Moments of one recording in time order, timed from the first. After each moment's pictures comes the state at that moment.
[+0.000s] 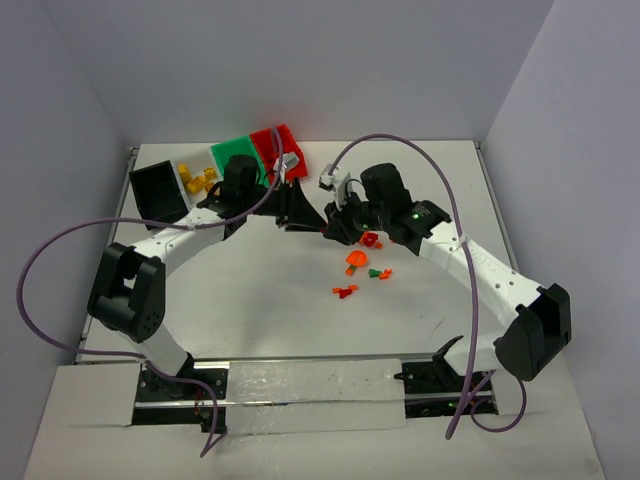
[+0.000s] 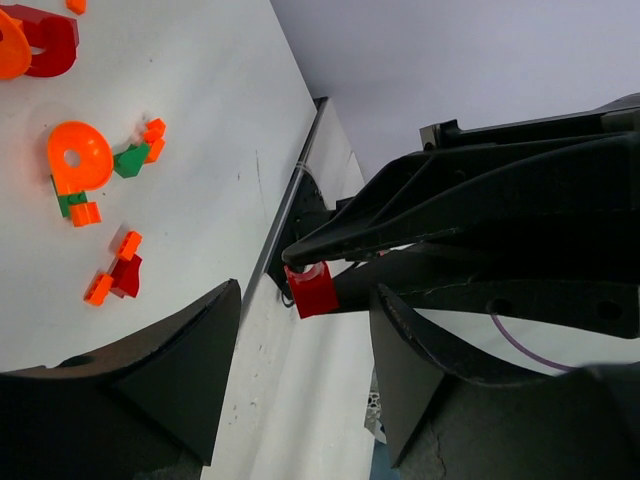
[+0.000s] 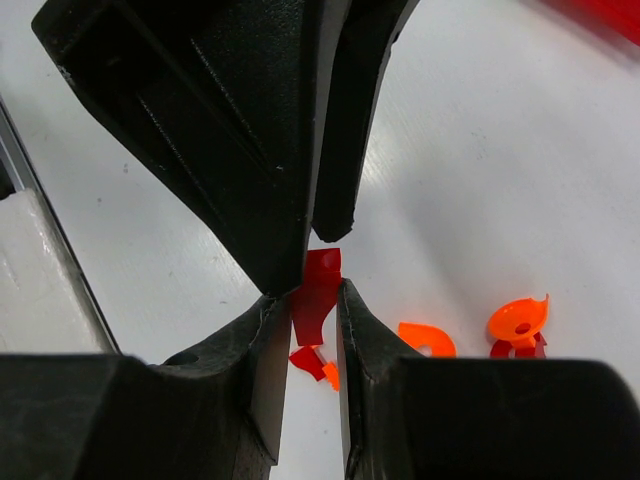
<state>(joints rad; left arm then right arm) -0.48 1.65 1.16 0.09 1.02 -0.81 0.61 1.35 1.21 -0.49 -0.39 -0.19</state>
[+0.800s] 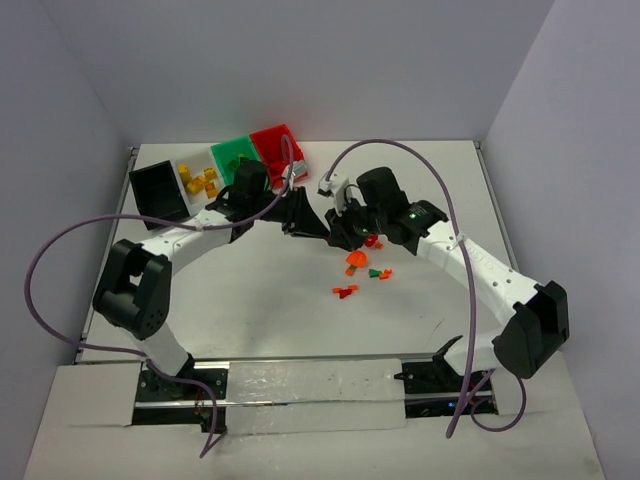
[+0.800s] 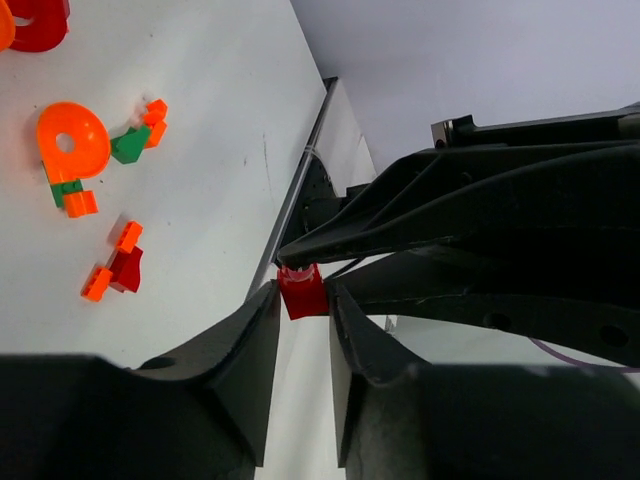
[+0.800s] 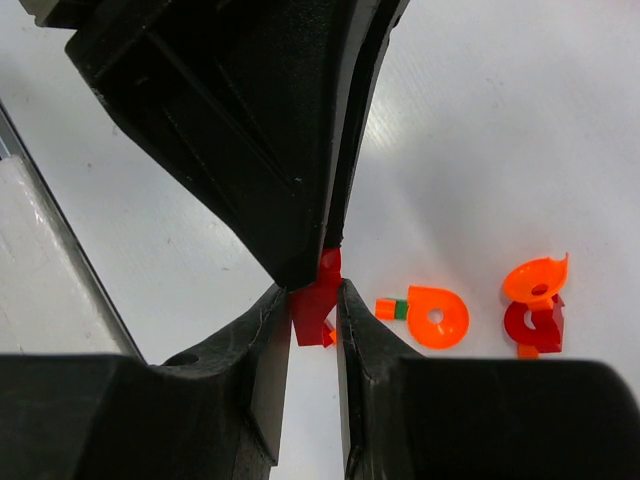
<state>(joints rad) -0.52 1.68 1.15 0.07 1.00 -0.78 0.62 1.36 1.21 -0.57 -0.36 -0.19</state>
